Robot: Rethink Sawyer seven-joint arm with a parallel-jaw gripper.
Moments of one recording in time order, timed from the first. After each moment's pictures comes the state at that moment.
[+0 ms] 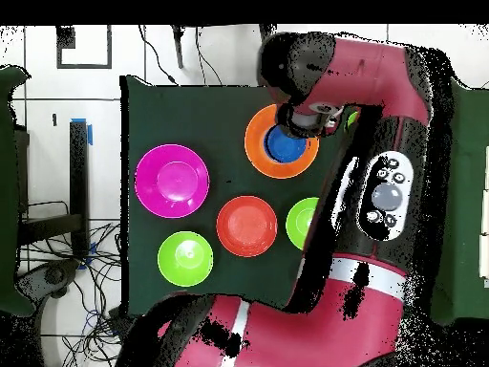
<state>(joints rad) -0.26 -0.39 -0.13 0.73 -0.16 1.40 1.70</state>
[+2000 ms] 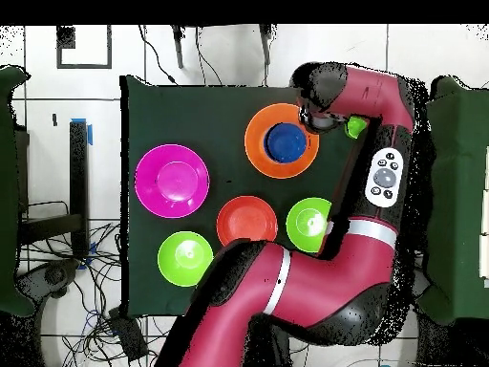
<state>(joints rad) -0.36 -0.02 -0.05 0.44 -0.19 1.21 1.50</state>
